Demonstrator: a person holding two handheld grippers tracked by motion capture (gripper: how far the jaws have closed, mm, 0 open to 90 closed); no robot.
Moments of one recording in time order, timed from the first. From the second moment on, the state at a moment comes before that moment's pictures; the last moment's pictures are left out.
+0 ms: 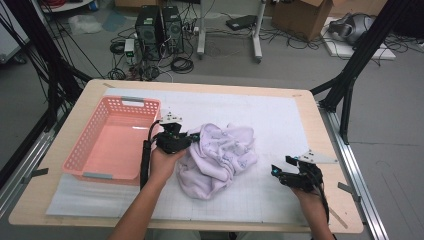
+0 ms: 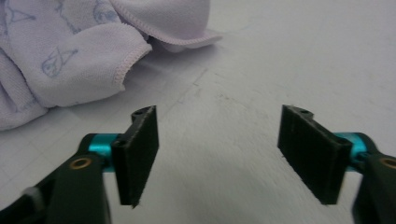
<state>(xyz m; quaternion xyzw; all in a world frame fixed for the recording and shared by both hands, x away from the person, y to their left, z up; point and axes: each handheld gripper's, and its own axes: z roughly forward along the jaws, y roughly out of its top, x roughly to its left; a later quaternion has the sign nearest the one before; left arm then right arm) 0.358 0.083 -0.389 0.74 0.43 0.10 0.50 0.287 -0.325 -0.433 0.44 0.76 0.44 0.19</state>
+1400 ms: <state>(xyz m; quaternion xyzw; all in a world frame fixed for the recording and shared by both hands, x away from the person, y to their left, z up) 0.343 -0.016 -0.409 0.78 0.33 0.02 0.53 0.298 -0.374 -0.357 0.42 0.71 0.53 0.20</state>
